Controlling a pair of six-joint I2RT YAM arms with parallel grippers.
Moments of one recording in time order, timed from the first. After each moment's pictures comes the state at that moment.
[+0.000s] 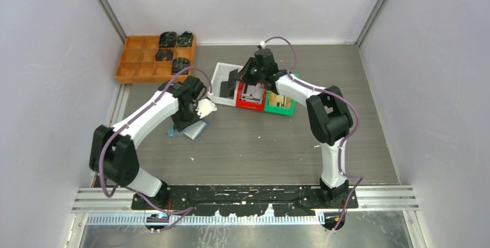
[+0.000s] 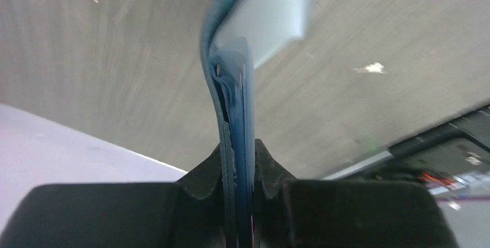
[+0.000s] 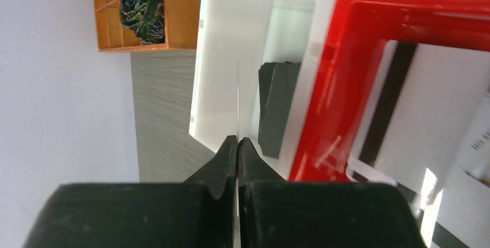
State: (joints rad) left arm -0.43 1.48 1.18 -1.16 -0.05 0.59; right arm 0.50 2.01 1.46 0.02 -0.22 0.89
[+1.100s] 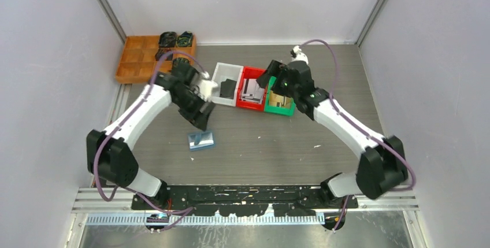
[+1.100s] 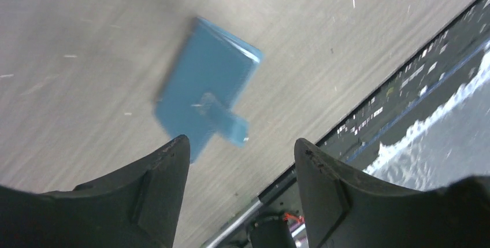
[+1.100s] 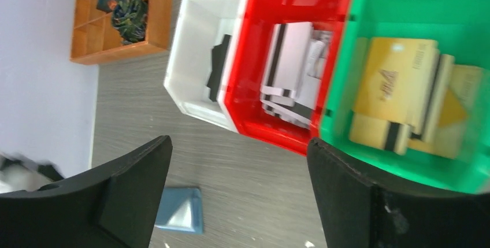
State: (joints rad) left arm -0.45 1.52 1.28 -1.10 0.32 0.31; right arm 0.46 1.45 1.10 -0.10 -0.01 0.71
